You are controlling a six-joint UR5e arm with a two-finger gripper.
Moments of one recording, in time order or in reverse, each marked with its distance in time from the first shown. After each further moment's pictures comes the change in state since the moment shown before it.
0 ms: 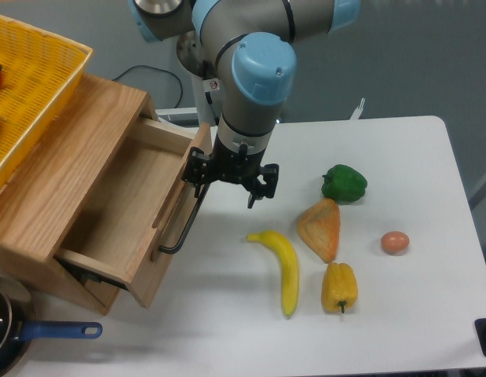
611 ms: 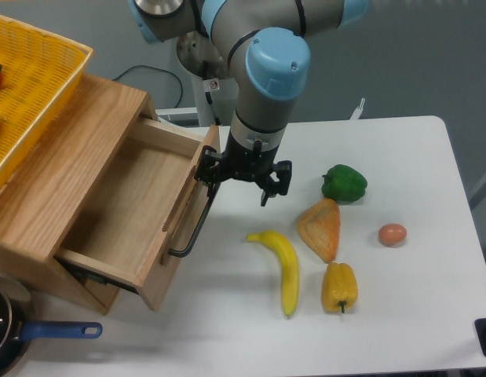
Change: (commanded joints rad) arm 0.015 -0.002 0.002 0.003 0.020 0.002
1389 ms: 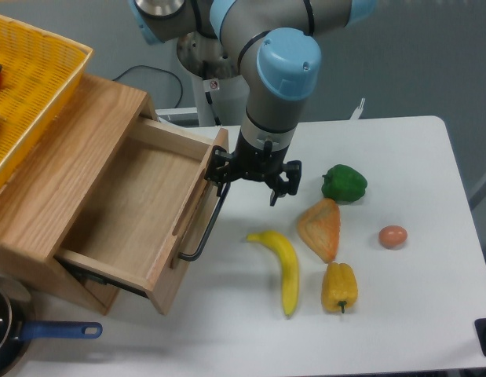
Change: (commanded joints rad) arm 0.025 -0.006 -0.002 0.003 0.002 0.029
